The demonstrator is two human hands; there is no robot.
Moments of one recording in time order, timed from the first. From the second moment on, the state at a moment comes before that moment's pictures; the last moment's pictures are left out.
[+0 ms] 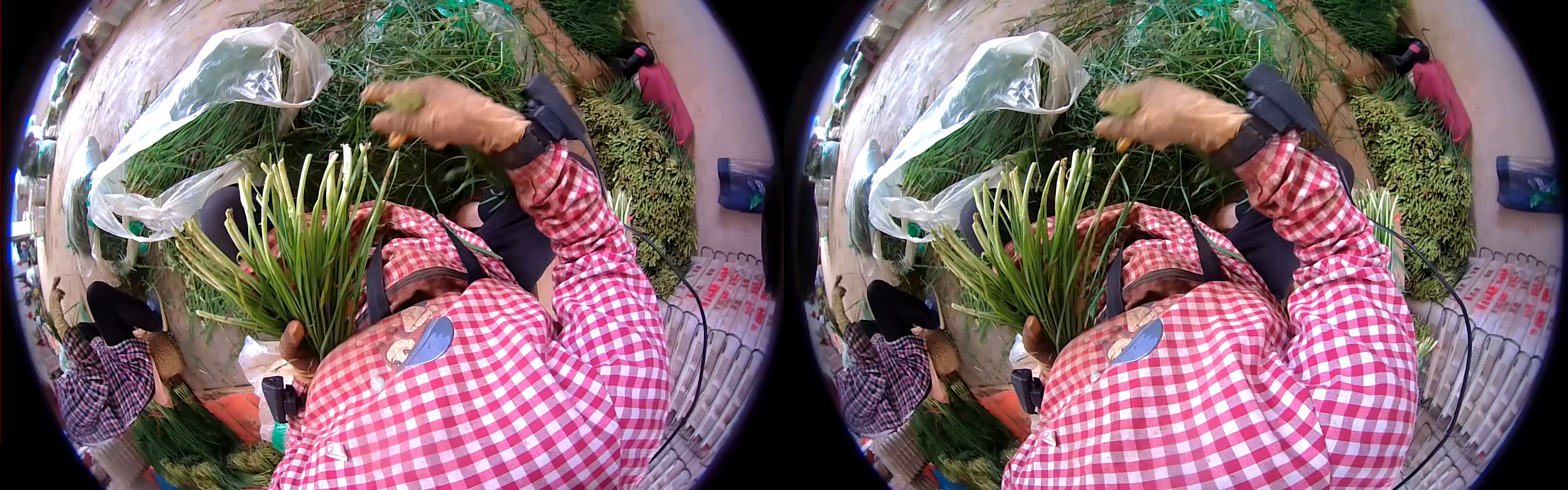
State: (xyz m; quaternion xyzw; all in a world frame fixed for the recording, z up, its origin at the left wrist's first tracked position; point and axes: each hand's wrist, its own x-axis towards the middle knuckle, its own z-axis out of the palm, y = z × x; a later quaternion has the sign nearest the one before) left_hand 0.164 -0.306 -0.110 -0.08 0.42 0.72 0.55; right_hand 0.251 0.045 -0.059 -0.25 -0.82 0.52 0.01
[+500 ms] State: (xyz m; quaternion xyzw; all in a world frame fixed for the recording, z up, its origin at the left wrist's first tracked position) left_hand 0.171 -0.296 -0.111 -0.08 0.41 0.72 0.56; right_hand 0.269 0.105 -0.095 -0.04 -0.95 0.05 0.31
